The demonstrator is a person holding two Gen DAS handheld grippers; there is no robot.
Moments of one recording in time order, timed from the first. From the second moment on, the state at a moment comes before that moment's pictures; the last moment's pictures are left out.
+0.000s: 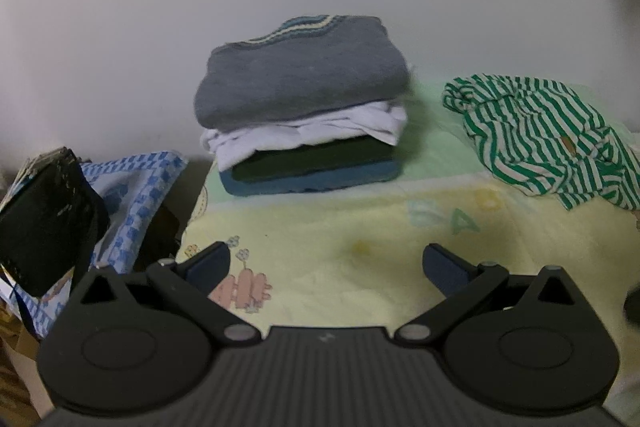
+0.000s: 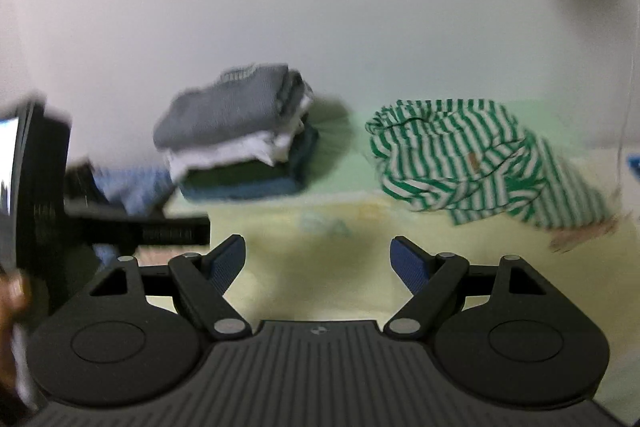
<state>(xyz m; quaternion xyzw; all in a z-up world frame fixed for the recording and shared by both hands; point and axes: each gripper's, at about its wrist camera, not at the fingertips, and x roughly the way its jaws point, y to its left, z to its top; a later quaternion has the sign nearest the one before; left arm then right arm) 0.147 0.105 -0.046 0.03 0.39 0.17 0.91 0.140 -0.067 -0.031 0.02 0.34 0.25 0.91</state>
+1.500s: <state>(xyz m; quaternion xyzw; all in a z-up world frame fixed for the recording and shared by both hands) 0.021 0.090 -0.077 -0.05 0.45 0.29 0.85 0.114 -0.110 -0.081 0.01 0.47 0.22 0.85</state>
